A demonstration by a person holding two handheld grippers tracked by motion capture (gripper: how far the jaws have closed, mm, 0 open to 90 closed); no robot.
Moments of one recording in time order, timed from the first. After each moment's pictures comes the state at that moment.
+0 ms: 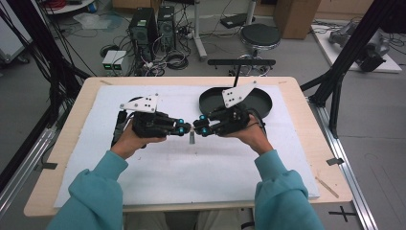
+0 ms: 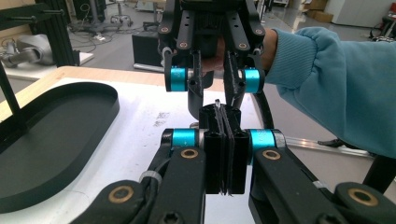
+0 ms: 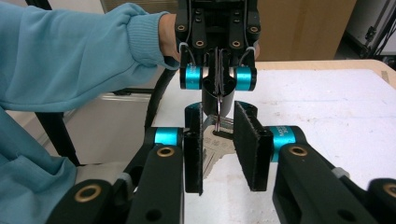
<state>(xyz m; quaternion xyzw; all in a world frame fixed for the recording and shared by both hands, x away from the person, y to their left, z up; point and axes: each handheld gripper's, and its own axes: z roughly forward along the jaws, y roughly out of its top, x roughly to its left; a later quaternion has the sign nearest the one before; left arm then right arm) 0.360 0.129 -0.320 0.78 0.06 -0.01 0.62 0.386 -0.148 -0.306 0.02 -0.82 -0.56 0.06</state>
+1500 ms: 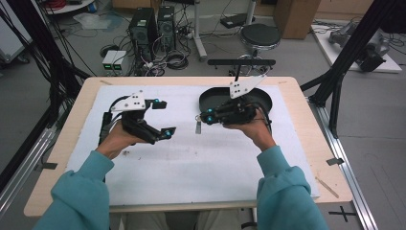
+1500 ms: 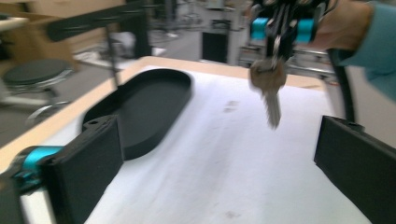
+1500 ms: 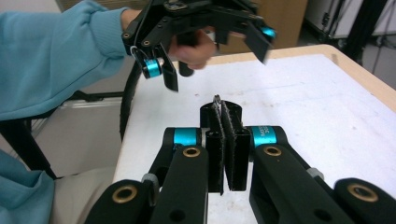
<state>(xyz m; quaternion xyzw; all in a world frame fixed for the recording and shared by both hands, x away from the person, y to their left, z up) 0.361 0.172 -0.333 0.77 0.16 0.13 0.60 0.394 -0.166 -0.291 -0.06 -0.83 -0.55 0.02</state>
